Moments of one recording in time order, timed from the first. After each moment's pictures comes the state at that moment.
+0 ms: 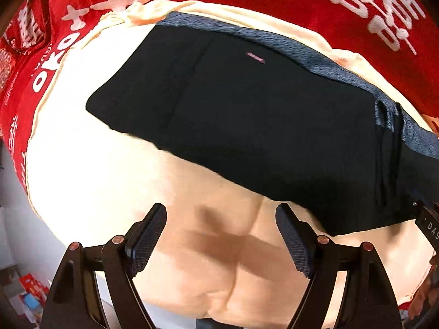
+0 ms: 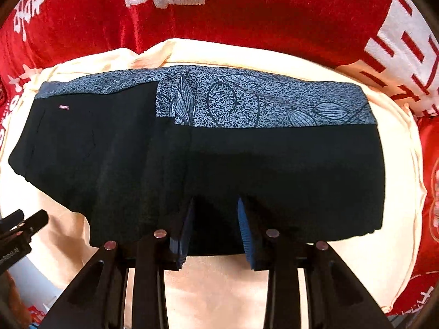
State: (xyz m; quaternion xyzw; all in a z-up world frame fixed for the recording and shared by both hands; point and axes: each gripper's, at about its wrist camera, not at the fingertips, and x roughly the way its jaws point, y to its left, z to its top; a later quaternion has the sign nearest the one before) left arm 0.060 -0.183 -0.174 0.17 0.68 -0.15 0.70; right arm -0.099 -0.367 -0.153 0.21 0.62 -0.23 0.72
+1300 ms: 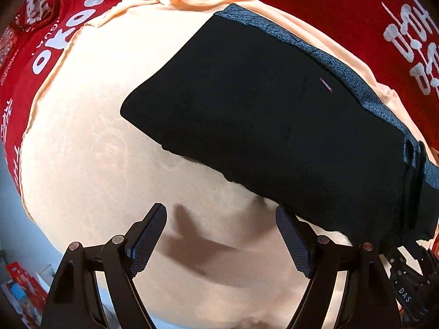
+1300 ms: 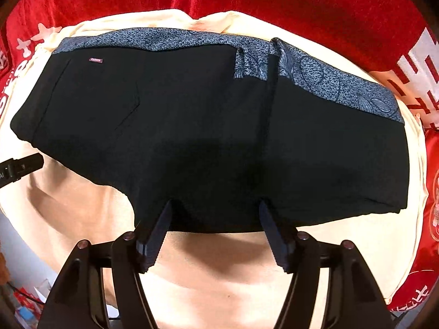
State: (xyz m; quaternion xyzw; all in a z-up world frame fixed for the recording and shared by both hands) left arm 0.090 -0.149 -0.189 0.12 0.70 -0.14 0.69; right arm -0.072 -0.288 -0.169 0.19 0.66 -0.20 0.70
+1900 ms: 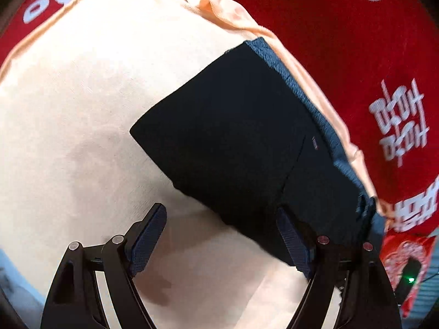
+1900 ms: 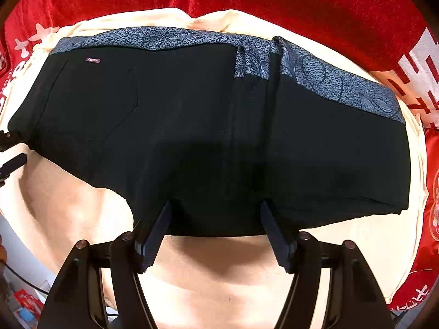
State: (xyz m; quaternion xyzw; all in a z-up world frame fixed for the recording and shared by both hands) left arm 0.123 -0.095 -0.208 -0.10 0.69 -0.21 0.69; right arm -0.069 -0.286 -0.173 0.19 0.66 -0.20 0.70
